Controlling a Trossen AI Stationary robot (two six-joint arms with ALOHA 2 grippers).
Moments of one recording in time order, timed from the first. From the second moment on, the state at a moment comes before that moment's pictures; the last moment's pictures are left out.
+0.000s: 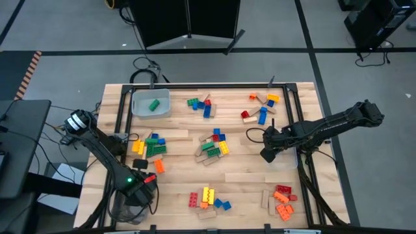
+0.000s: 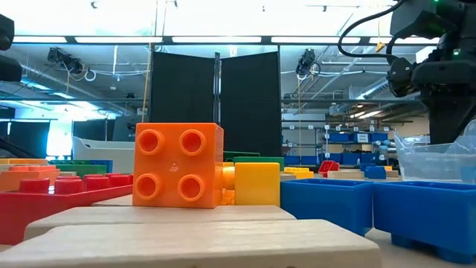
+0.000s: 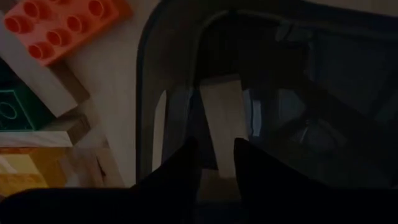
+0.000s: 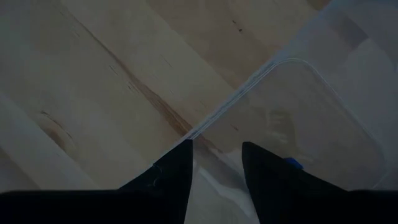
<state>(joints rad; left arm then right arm) -0.84 1.53 0.95 -1.09 0.02 -0.74 0.18 1.02 0.58 -0.90 0.11 1.00</state>
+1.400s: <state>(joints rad) -0.36 1.52 1.40 -1.40 -0.39 -1.18 -0.08 1.04 0.96 -1.06 0.09 0.51</state>
